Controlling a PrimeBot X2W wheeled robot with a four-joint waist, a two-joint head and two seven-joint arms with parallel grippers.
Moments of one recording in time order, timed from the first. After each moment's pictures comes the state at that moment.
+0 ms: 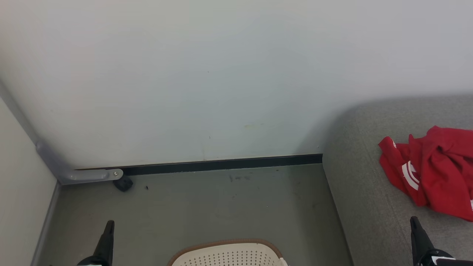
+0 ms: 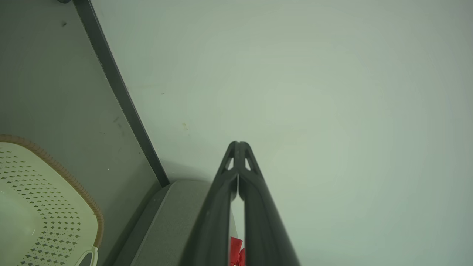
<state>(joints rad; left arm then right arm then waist) -0.08 0.04 0.09 0.29 -1.60 -0.12 0.11 -0.09 -0.04 -0.13 0.30 1.60 0.12 0.11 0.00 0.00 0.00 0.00</state>
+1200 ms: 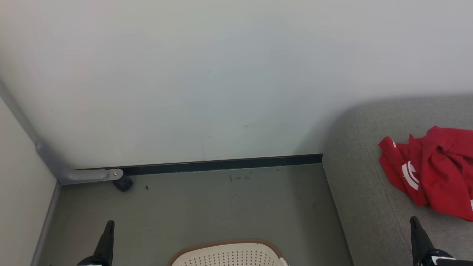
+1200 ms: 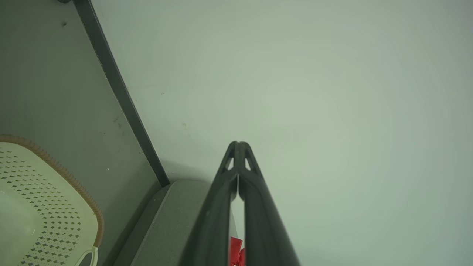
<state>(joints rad) -0.08 0.04 0.09 0.29 -1.60 -0.12 0.11 -0.09 -0.04 -0.13 0.30 1.60 0.12 0.11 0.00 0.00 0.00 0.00</state>
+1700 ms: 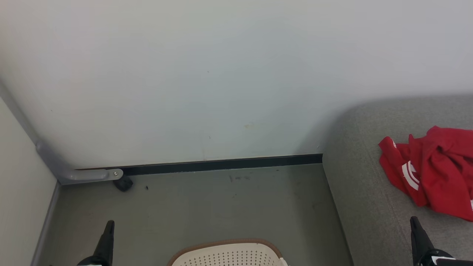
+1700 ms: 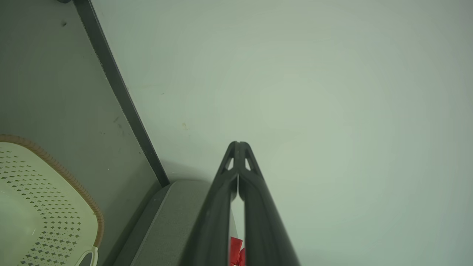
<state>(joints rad) -0.08 0.04 0.09 0.29 -1.60 -0.12 0.11 -0.09 -0.04 -0.13 0.30 1.60 0.12 0.11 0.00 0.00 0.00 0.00</state>
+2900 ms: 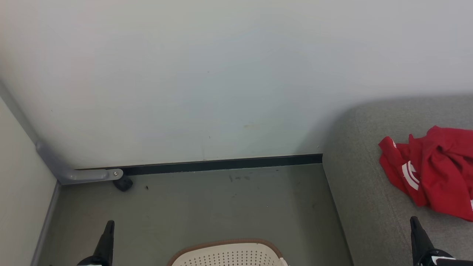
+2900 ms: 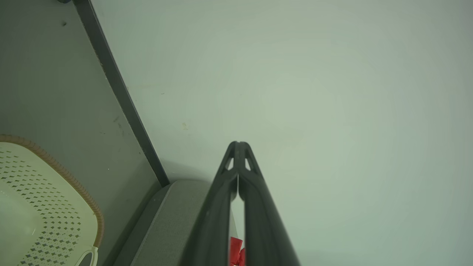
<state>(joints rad) -0.08 0.04 0.09 0.29 -1.60 -0.12 0.11 -0.09 -0.04 -0.13 0.30 1.60 0.12 0.11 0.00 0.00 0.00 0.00</state>
